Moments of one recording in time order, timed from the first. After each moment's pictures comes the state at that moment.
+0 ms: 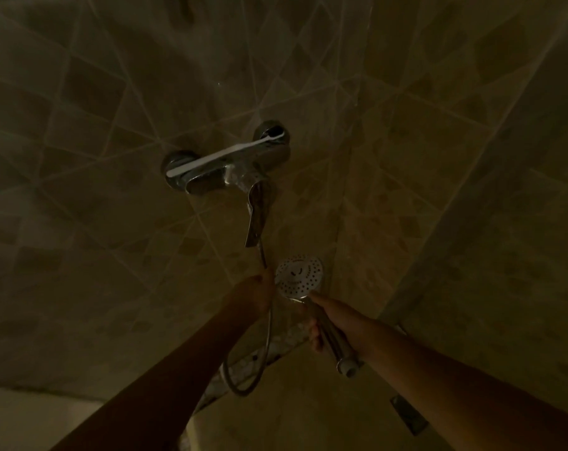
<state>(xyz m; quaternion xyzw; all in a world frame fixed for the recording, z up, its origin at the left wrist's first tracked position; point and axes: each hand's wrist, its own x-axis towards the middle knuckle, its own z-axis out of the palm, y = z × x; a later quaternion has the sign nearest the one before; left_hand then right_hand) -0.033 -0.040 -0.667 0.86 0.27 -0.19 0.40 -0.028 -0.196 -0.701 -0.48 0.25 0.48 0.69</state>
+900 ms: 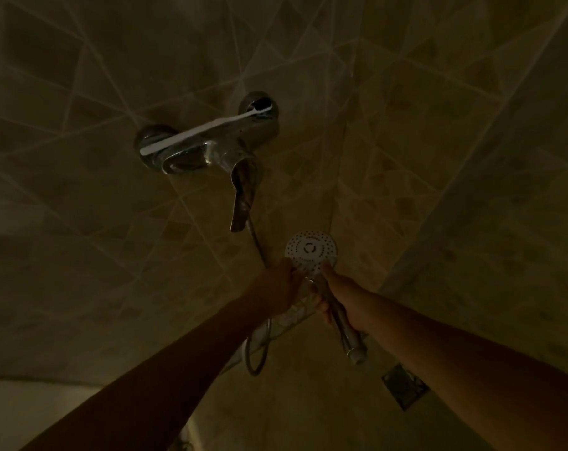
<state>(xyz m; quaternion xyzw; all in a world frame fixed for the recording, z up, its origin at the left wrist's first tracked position) -0.023 -0.077 -0.689 0.92 0.05 -0.20 0.33 -0.004 -0.212 -0.712 -0.60 0.25 0.41 0.64</state>
